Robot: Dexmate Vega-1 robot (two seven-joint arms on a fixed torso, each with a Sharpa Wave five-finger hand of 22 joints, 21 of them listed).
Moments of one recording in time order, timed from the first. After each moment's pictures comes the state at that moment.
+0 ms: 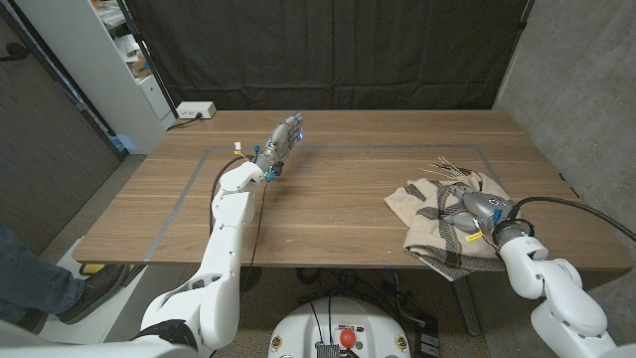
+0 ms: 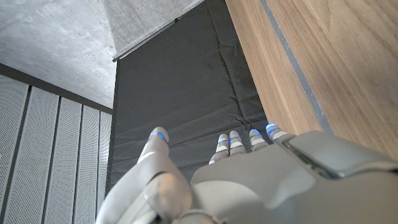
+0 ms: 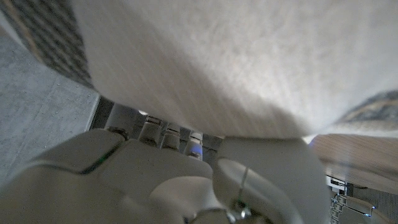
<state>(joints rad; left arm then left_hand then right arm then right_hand) 0.72 -0.09 -0.20 -1.20 0.10 -0.07 -0.53 0.20 0.02 0.38 -0.13 0.19 -0.05 0.04 0.19 0.17 -0.10 0.01 0.21 0.19 -0.16 0.08 0.19 0.18 -0.17 0.08 0.20 0.18 -1.56 -0.37 0.15 -2.03 -1.14 -0.06 0.19 0.77 -0.07 0.30 -0.18 0.49 0.23 -0.15 0.23 0.20 0.21 0.05 0.23 0.21 0.35 0.03 0.30 0.23 0.83 0.21 0.28 0.17</state>
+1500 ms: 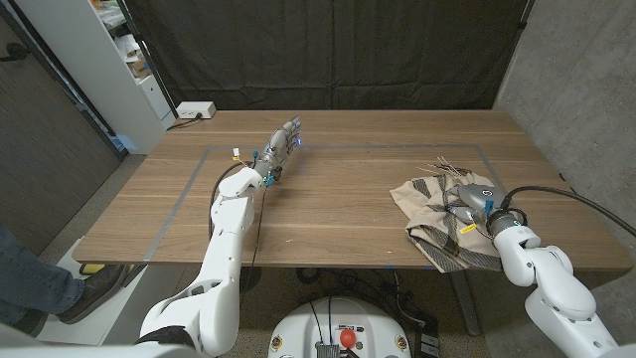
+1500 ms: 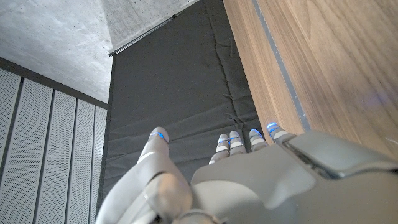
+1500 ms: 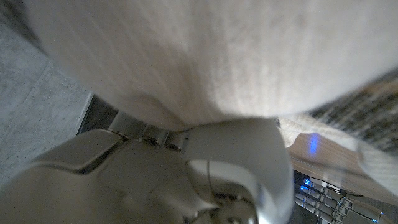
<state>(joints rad) 0.75 -0.09 -0.22 -1.20 0.08 -0.06 -0.53 0.20 0.02 0.38 -0.13 0.19 -0.05 0.04 0.19 0.17 -0.10 0.01 0.21 0.19 -0.16 0.08 0.19 0.18 -0.17 0.10 0.20 0.18 -1.50 -0.42 0.10 -2.02 -1.17 -0.07 0.18 1.19 0.10 0.19 -0.15 0.23 0.66 -0.14 0.59 0.56 0.55 -0.09 0.71 0.75 0.72 -0.07 0.80 0.91 1.04 -0.16 0.42 0.30</state>
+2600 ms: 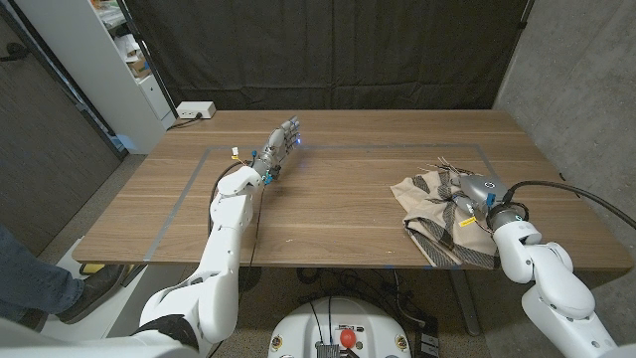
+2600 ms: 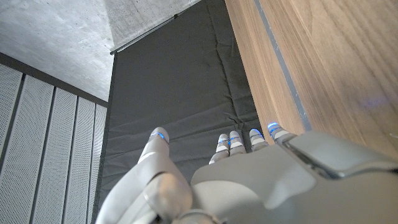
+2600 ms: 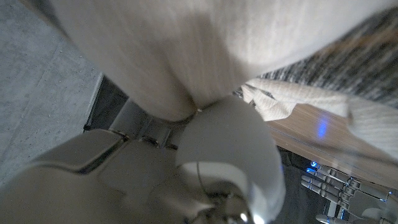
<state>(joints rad) 0.70 -0.08 -0.24 -1.12 0.07 -0.09 -0.57 0.19 0.03 0.38 -0.13 0.19 -0.05 0.04 0.19 0.17 -0.10 0.01 0.21 0.19 -0.16 0.08 0.19 0.18 -0.17 0.11 0.20 0.18 -1.51 -0.38 0.12 -2.09 -1.20 -0.10 0.14 1.28 0.15 0.19 -0.15 0.19 0.67 -0.13 0.65 0.67 0.52 -0.11 0.91 1.03 0.74 -0.08 0.82 1.13 1.01 -0.16 0.54 0.38</state>
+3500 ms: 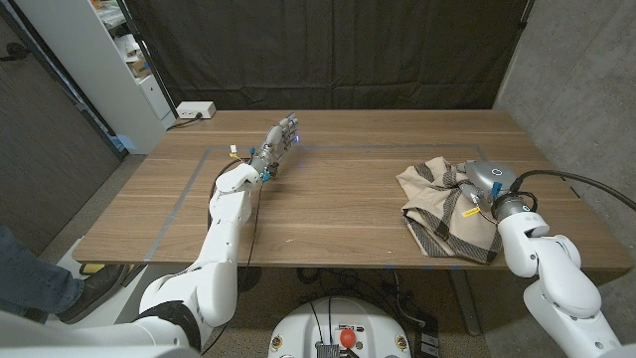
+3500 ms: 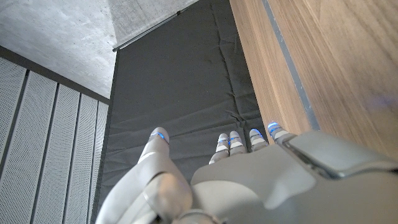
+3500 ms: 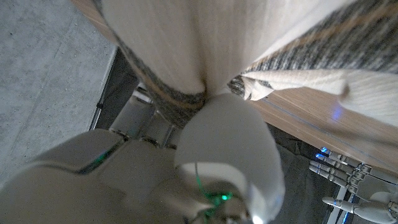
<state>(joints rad) 0.64 -0.08 -0.27 -1.02 0.07 -0.13 -0.59 0.19 0.03 0.38 -0.13 0.19 -0.04 0.04 0.19 0.17 -0.10 0.01 0.21 0.19 -0.16 0.08 0.19 0.18 -0.17 0.11 0.20 0.18 -1.52 -0.35 0.13 -2.18 -1.26 -0.12 0.16 1.30 0.15 0.20 -0.15 0.18 0.68 -0.14 0.66 0.68 0.52 -0.13 0.94 1.09 0.76 -0.08 0.81 1.18 0.99 -0.15 0.59 0.39</state>
